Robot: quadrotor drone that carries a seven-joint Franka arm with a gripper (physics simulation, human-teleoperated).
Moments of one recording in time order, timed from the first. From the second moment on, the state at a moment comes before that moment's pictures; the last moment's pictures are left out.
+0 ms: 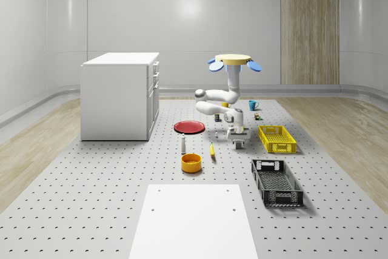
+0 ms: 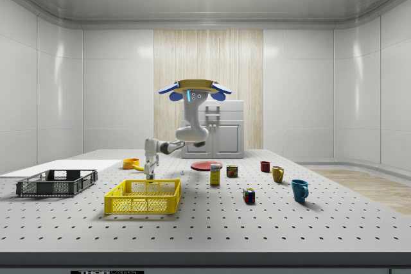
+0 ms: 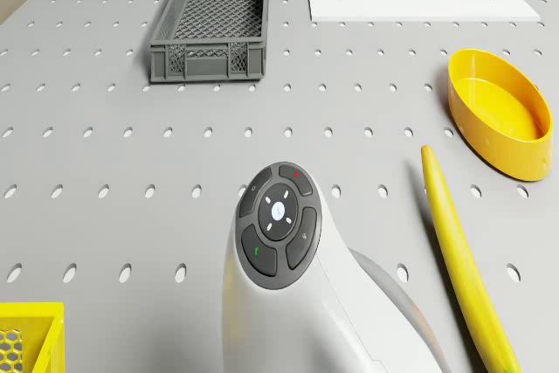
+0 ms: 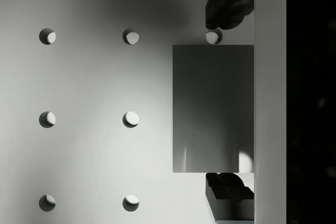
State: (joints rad) arm -1.22 -1.53 1.19 -2.80 -1.95 1.65 1.69
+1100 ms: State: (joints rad) arm -1.21 -1.52 1.28 -2.83 -1.86 1.61 1.69
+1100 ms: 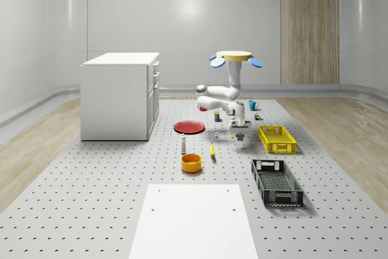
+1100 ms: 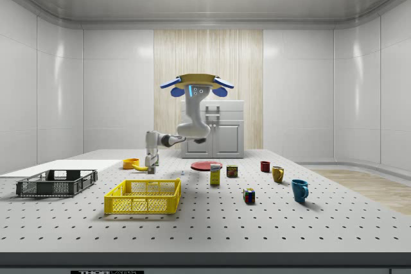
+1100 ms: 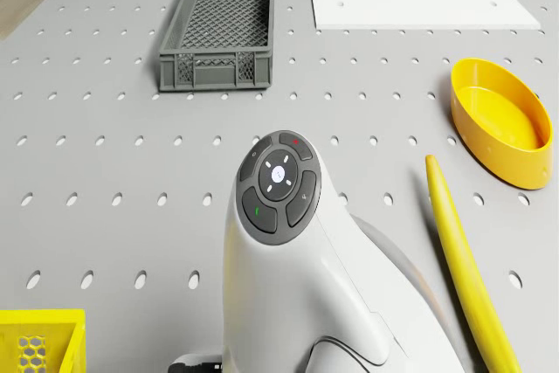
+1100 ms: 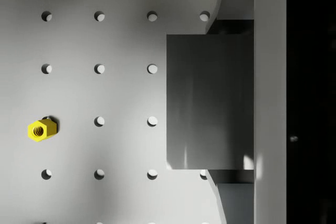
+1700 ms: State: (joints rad) arm -1.21 -1.52 1.30 -2.83 -1.84 1.61 1.69
